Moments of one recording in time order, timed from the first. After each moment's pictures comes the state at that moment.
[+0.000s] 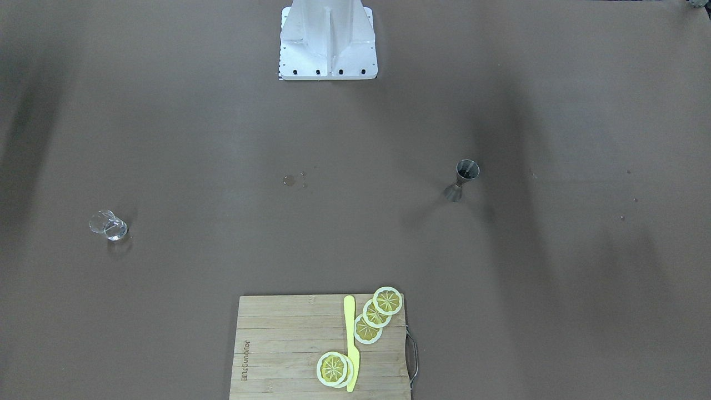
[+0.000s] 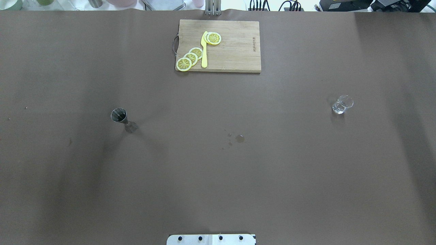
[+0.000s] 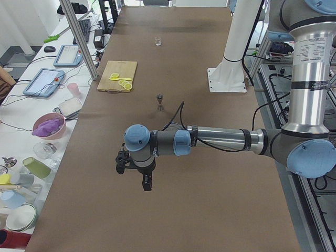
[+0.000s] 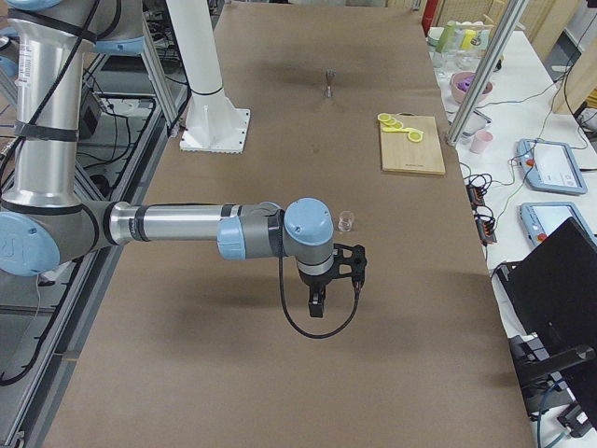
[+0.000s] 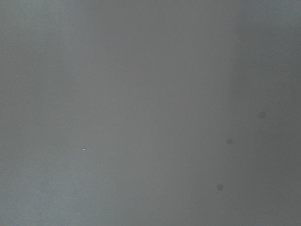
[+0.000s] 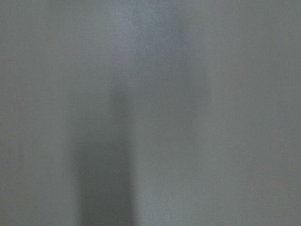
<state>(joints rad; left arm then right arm) -1.58 -1.54 -1.65 -1.46 -2.35 -0.02 1.62 -1.73 1.80 -1.50 2.35 0.12</state>
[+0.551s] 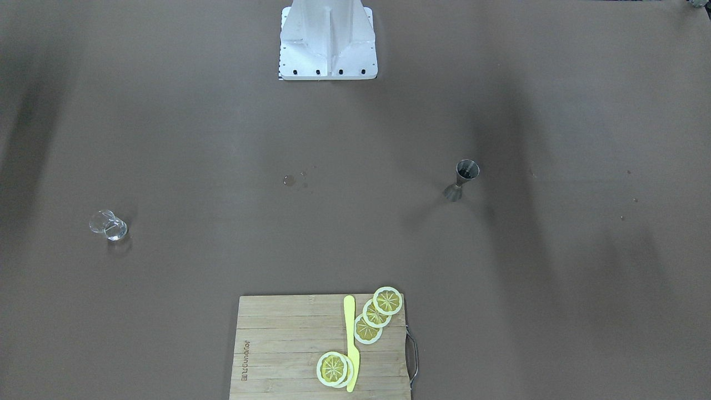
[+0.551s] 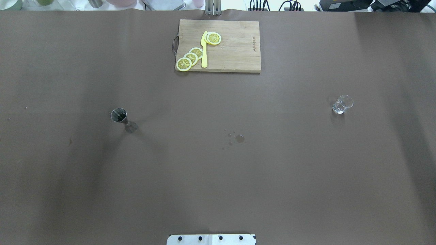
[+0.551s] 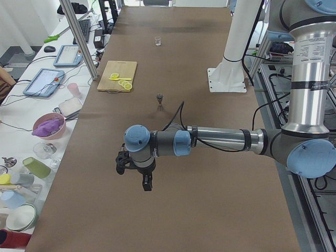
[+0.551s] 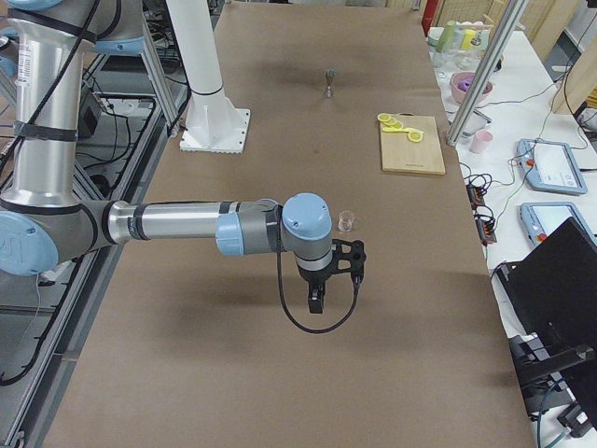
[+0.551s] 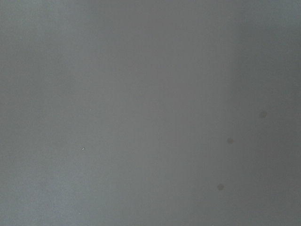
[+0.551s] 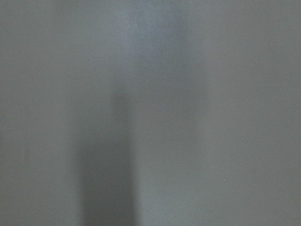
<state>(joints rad) -1.58 -1.54 -1.64 -1.46 -2.35 -0.02 1.62 -1.74 1.82 -1.50 2.35 0.12</state>
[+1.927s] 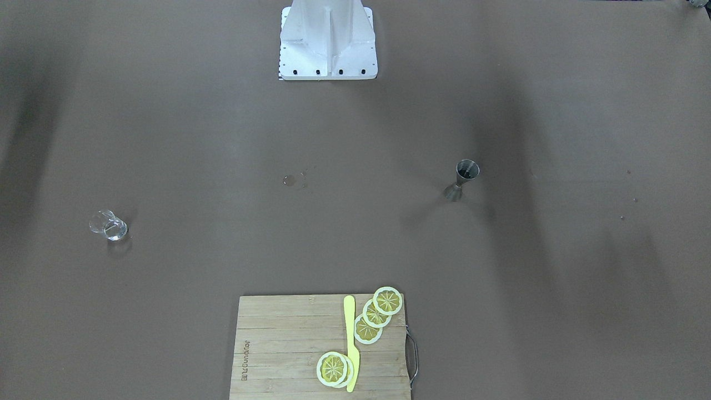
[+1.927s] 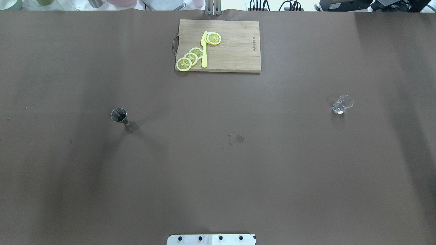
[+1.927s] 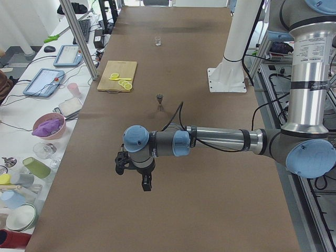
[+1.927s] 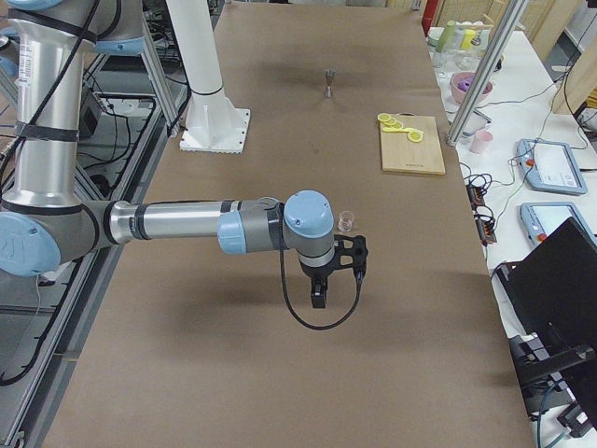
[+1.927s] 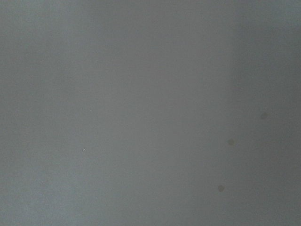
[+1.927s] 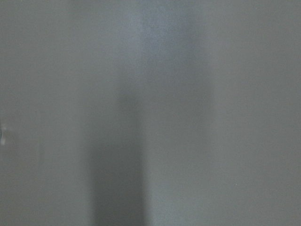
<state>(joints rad) -1.58 -1.55 -1.64 -1.46 -2.35 -0.02 1.62 -1.73 1.82 -1.50 2.39 0.12</state>
